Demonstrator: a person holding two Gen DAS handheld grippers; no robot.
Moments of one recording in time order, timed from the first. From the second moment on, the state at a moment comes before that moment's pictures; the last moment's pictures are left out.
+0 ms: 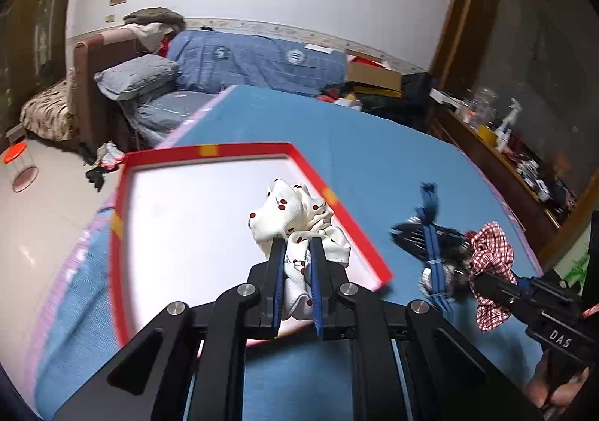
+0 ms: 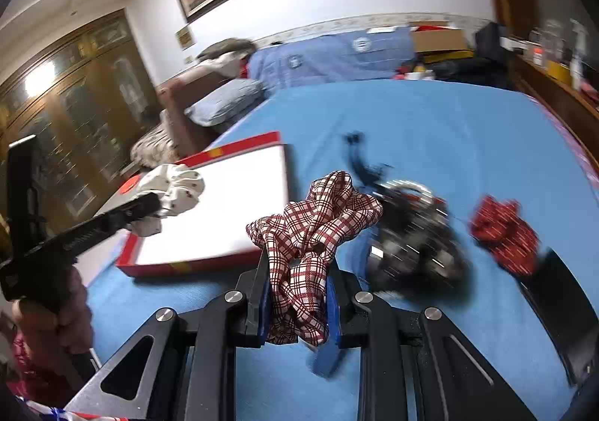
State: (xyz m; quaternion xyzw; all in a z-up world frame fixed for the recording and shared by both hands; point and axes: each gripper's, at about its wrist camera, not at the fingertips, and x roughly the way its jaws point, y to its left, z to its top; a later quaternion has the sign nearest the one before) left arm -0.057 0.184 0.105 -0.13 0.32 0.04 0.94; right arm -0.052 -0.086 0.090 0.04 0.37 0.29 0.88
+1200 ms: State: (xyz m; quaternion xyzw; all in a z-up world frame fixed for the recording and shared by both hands) left arm 0.068 0.301 0.061 -0.17 0.38 0.12 0.90; right arm 0.145 0.148 0.035 0.01 0.47 0.32 0.83
